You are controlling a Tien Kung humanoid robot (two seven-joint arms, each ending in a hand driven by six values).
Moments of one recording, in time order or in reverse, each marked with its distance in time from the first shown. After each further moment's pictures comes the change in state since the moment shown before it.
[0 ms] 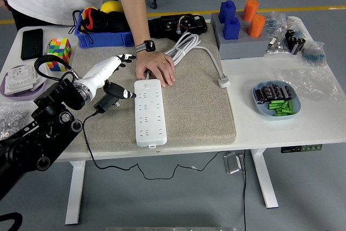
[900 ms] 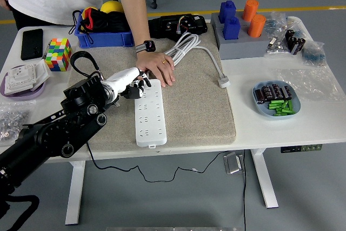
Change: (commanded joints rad) left arm -0.142 -0.075 0.173 0.176 -0.059 -0.046 0.127; right arm -0.001 -0.003 -0.003 -0.002 0.001 0.001 -0.001
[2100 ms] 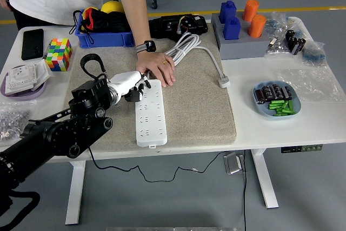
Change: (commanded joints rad) left arm -0.042 -0.007 0.100 0.052 0.024 0.010 0.024; right arm -0.003 -0.004 -0.008 0.001 0.002 0.000 0.000
